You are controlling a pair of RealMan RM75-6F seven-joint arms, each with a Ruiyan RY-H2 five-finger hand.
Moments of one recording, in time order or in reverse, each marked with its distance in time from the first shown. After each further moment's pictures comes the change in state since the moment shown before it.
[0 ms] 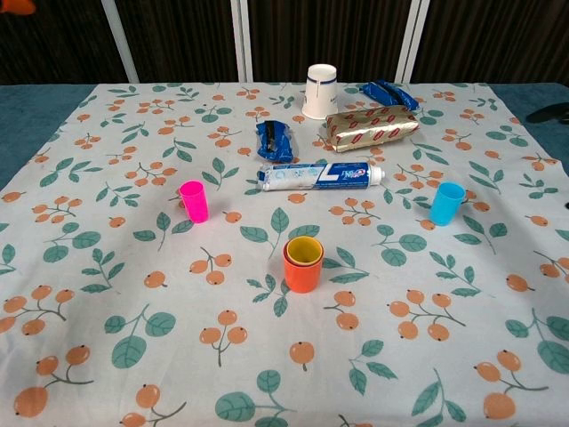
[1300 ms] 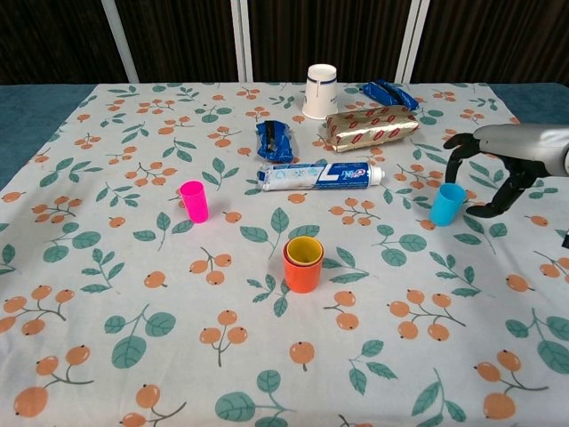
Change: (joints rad) left arm 0.281 -0.118 -0.095 0.458 0.103 -0.087 -0.401; right arm 0.323 -0.178 0.031 0.131 0.509 -0.191 -0.292
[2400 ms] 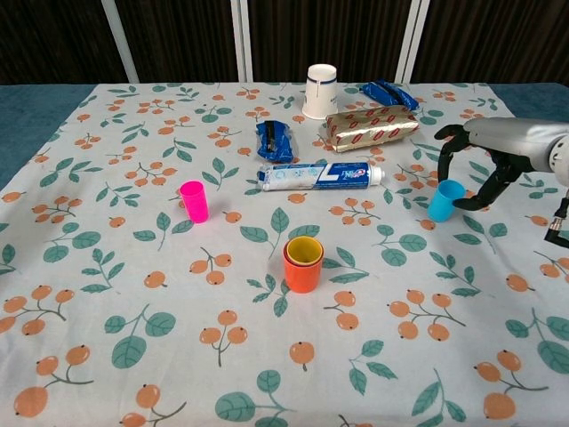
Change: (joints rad) left arm 0.039 0.002 -0.075 -0.007 0.002 -0.034 0.031; right arm 0.019 -0.043 -0.008 0.038 -0.028 0.048 0.054
